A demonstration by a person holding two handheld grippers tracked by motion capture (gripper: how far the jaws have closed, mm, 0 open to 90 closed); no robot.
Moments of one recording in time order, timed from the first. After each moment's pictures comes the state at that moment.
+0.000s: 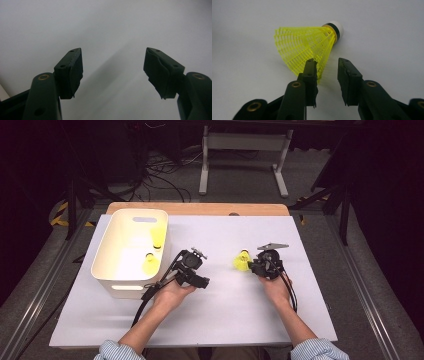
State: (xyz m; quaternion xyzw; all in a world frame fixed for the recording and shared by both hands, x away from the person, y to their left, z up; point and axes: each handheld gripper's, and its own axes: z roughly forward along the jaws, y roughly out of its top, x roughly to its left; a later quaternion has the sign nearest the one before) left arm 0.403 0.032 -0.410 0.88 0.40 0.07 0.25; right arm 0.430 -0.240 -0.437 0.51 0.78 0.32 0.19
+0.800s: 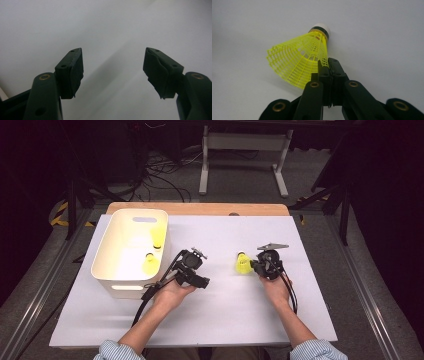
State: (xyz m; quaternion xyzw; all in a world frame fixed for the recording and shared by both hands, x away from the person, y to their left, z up) left arm 0.403 0.033 -0.409 0.88 0.40 0.07 0.25; right arm 0.428 -0.239 -0.436 0.51 0.78 0.32 0.19
